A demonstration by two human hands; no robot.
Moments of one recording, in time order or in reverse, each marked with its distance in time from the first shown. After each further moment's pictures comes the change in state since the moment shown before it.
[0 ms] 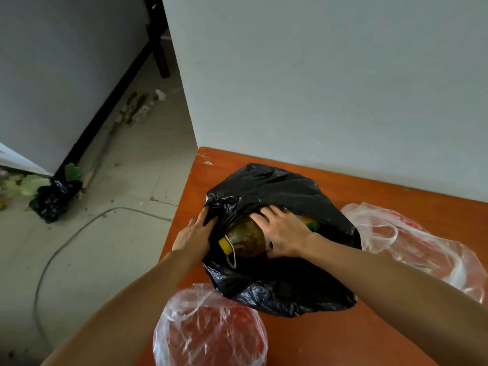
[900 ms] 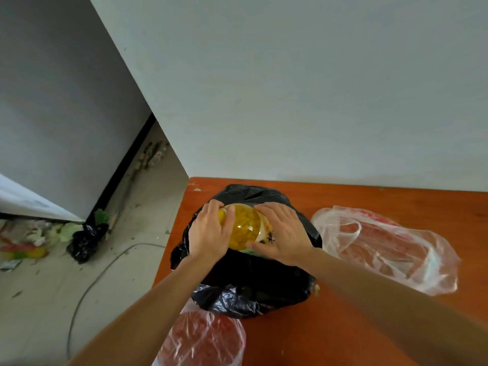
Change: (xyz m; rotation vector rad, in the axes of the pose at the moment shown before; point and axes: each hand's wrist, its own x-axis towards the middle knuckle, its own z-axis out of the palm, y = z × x) left_hand -0.054 0.156 -0.092 -0.350 0.659 -0.037; right_hand -0.095 0.026 -0.003 0.505 0.740 0.129
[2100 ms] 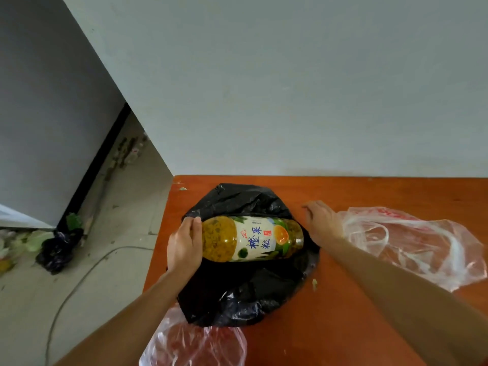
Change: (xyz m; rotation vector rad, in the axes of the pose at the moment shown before) left_hand 0.002 -0.062 0.012 -0.190 -0.032 -0.128; right_hand -0.017 0.094 -0.003 -0.145 0.047 0.628
